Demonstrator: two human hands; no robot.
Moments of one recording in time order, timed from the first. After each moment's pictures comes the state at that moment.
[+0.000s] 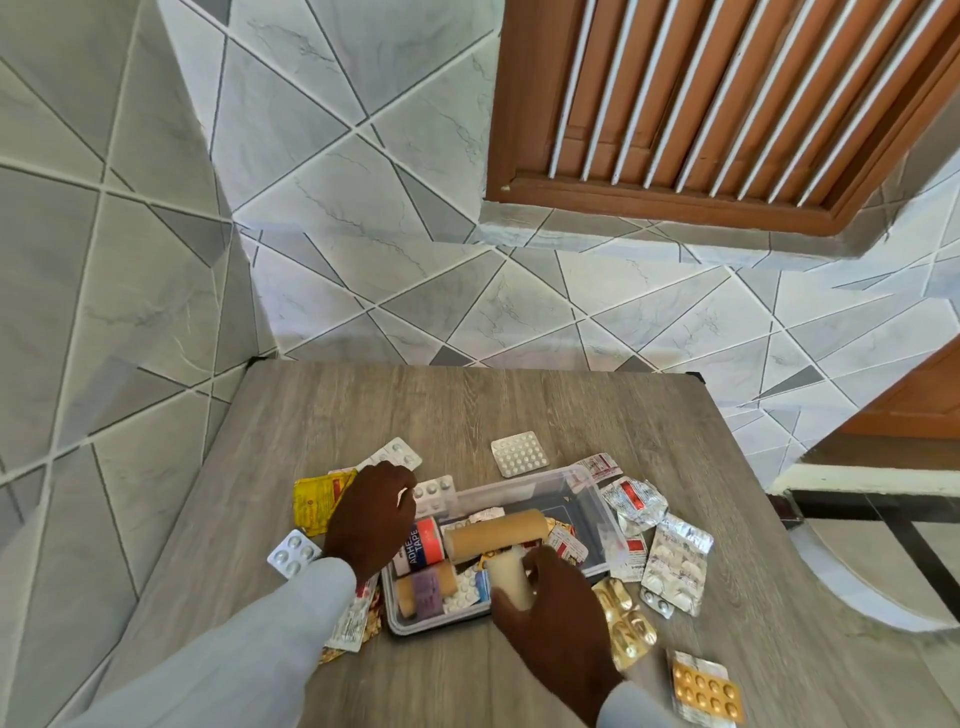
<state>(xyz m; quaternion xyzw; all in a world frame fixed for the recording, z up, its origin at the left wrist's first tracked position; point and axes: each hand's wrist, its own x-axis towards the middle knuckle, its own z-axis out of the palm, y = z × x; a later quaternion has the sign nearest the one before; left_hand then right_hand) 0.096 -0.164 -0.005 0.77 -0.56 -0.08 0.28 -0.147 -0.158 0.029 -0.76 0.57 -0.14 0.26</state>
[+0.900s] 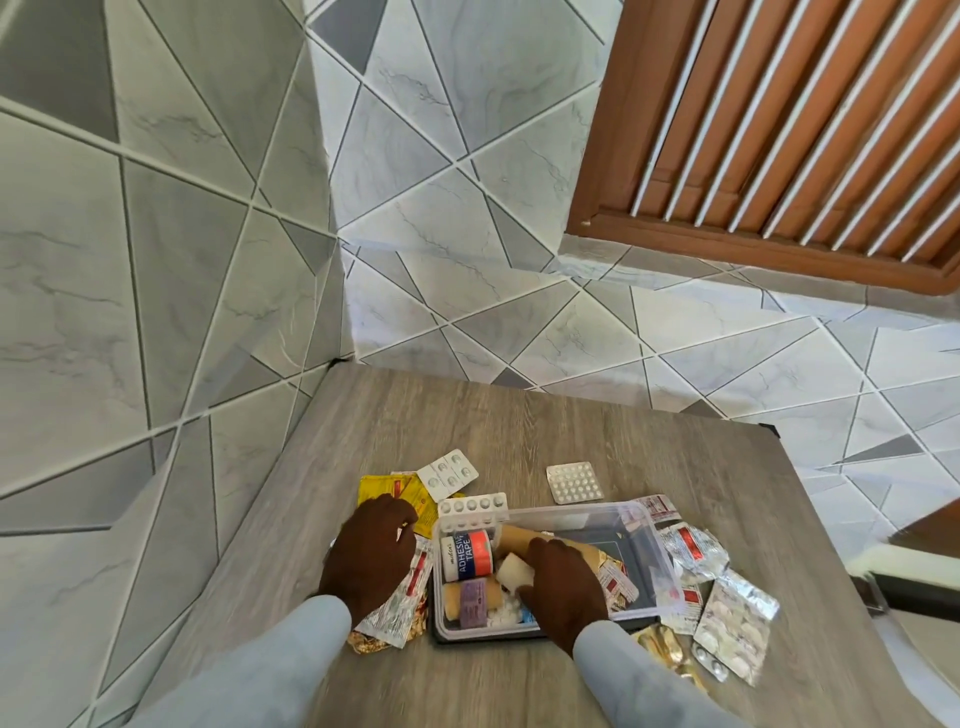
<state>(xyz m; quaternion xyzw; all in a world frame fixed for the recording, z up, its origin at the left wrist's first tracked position) 0.123 -0.095 -0.009 0.81 -0.50 -0.08 0.30 -0.093 -0.208 0.007 -0.86 0.46 0.06 0.20</state>
